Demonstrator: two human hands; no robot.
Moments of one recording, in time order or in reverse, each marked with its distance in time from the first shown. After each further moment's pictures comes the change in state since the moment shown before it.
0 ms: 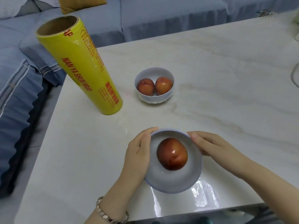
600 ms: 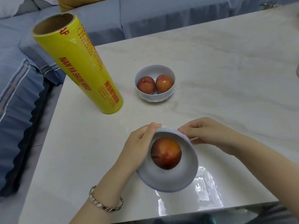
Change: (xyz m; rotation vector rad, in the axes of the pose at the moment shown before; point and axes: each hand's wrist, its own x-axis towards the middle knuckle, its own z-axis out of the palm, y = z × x) left_hand 0.019 0.019 -0.010 0.106 -0.180 -0.119; right_hand 0.042 -0.015 -0.006 0.124 -0.075 0.245
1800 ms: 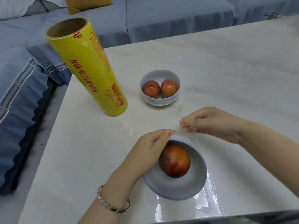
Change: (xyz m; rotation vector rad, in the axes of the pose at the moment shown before) left_hand 0.001 -0.001 0.002 0.052 -0.145 0.147; right_hand 0.008 -0.030 -0.016 0.036 -0.105 -0.065
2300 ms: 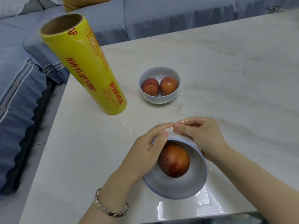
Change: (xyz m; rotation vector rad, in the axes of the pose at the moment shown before) left_hand -0.006 -0.002 -0.003 -0.006 0.010 0.084; right_hand 0.003 0.027 0.050 0.289 0.506 -0.165
